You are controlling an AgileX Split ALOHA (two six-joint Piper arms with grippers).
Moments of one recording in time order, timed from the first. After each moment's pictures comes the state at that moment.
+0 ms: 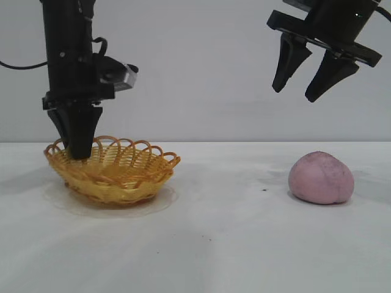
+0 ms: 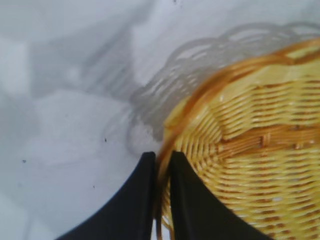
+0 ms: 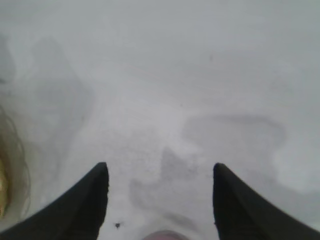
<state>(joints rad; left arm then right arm) -0.28 2.27 -1.86 -0.12 1.22 0.38 0.21 1.89 -1.34 0.55 0.66 -0.43</state>
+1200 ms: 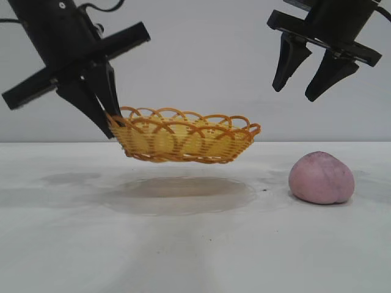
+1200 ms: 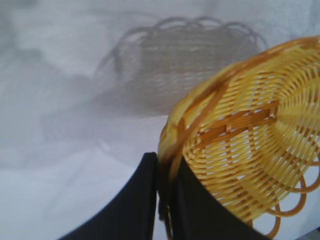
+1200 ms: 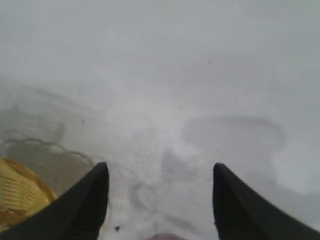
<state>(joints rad) -0.32 1.92 -1.23 -0.65 0.76 -0.01 0.21 1.89 -1.34 0.55 0.66 -0.43</state>
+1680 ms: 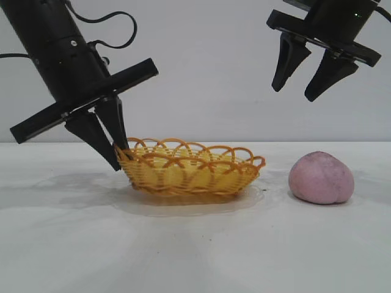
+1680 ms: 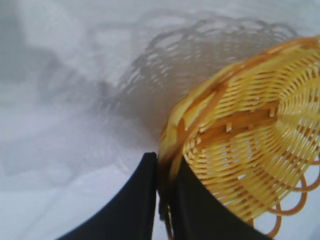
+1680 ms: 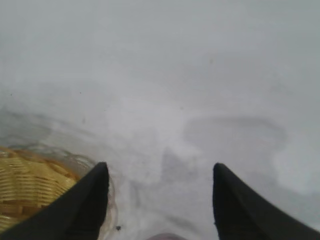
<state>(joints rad) -0.33 2.00 -1.23 -0.69 0.75 0.00 0.21 1.89 -1.34 0.55 0.66 -0.43</state>
